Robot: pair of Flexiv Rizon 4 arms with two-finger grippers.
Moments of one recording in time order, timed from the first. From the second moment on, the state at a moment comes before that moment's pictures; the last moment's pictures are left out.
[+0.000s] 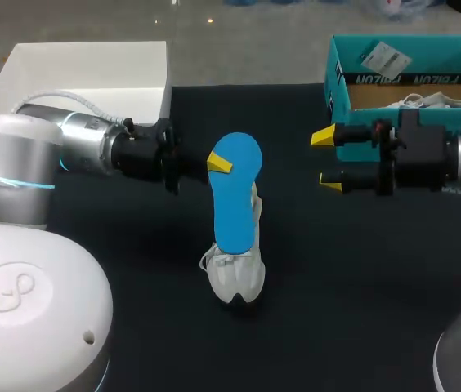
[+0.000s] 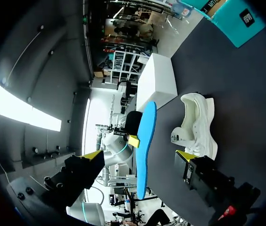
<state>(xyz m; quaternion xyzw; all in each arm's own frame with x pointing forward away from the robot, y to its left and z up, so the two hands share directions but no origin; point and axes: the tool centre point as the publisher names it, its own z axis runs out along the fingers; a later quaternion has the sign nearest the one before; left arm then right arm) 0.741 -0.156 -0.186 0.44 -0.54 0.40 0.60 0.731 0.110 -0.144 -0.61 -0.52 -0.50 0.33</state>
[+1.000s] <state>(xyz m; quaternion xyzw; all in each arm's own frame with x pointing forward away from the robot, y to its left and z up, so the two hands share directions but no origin) 0.750 -0.165 -0.199 0.44 -0.54 0.39 0.60 0.717 0.122 -0.108 -0.62 -0.70 -0.36 0.03</state>
